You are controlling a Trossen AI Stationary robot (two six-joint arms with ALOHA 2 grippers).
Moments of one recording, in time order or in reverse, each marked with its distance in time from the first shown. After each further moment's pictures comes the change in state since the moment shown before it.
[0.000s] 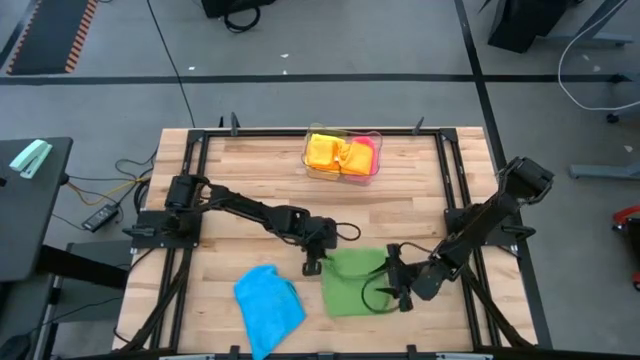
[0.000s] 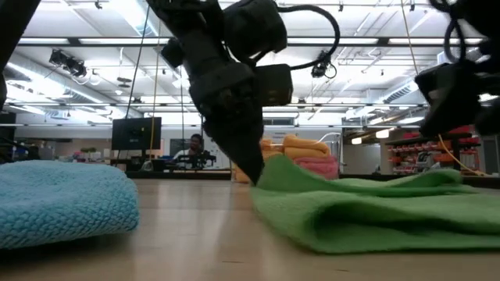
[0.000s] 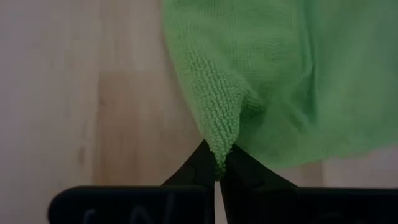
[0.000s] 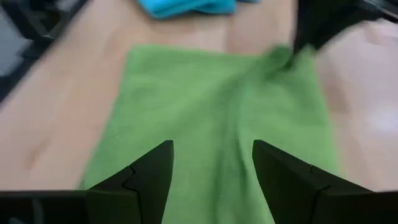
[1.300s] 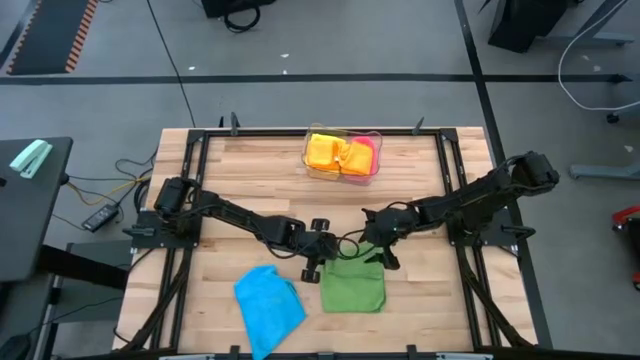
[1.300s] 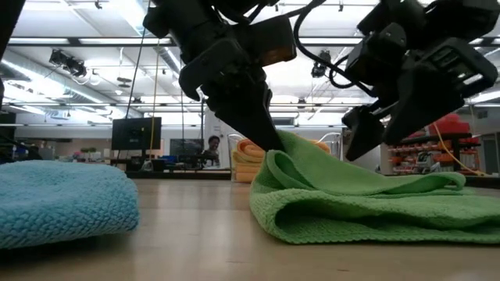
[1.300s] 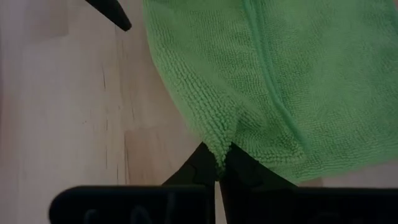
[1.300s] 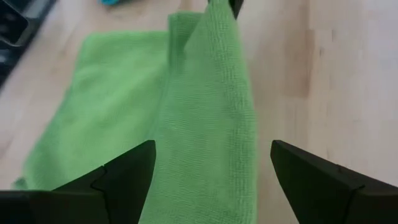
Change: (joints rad) left arm -0.101 -0.064 -0.001 0.051 -0.245 0.160; right arm -0.592 -0.087 0.018 -0.144 -0.727 -0.248
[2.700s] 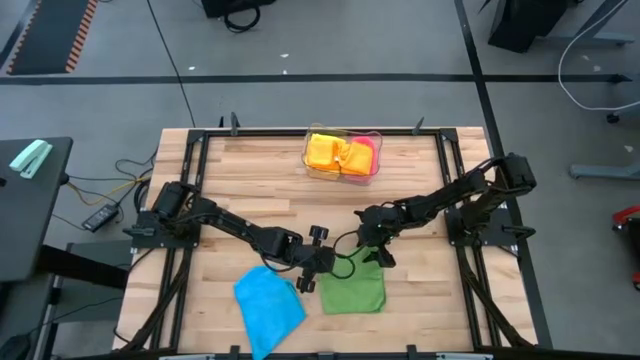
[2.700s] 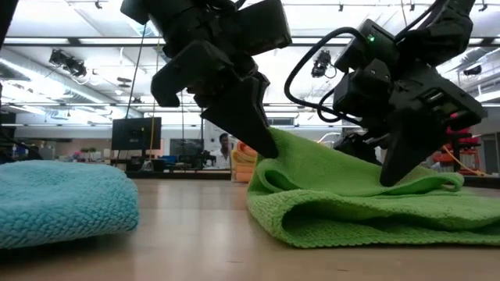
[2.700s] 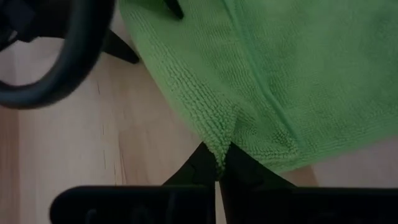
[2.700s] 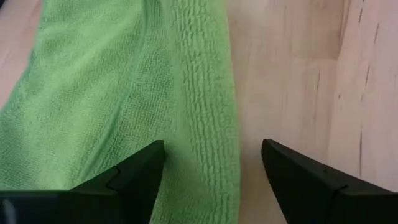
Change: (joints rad) left arm -0.077 0.001 0.000 -0.022 -0.130 0.068; right arm -0.079 0.191 0.046 -0.018 -0.137 -0.091
